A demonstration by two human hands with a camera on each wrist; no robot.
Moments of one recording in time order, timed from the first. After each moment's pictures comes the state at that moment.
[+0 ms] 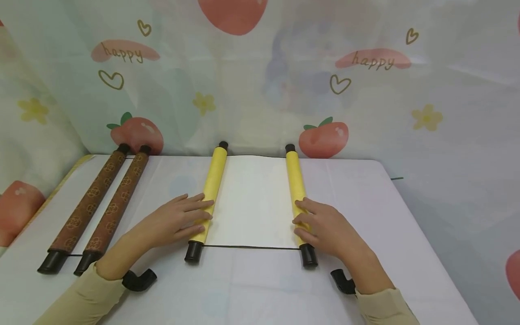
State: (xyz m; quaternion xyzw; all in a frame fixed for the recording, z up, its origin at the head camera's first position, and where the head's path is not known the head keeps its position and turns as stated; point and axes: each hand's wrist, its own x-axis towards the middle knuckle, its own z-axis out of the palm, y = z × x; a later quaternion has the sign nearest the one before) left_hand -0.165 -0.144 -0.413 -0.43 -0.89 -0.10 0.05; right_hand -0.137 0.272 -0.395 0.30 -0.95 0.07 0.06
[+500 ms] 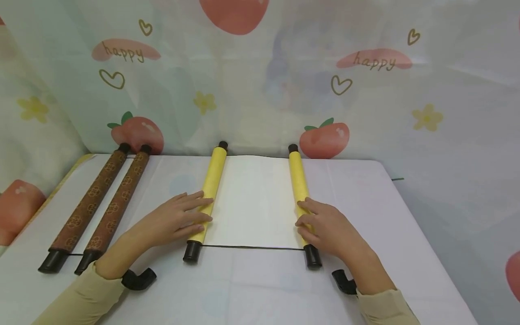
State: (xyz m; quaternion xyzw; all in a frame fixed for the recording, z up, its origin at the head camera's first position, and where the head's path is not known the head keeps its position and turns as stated) left_hand -0.166 -0.147 -0.411 -0.43 -0.90 -0.10 0.05; right_hand -0.140 0.275 -0.397 0.31 -0.94 0.08 0.08
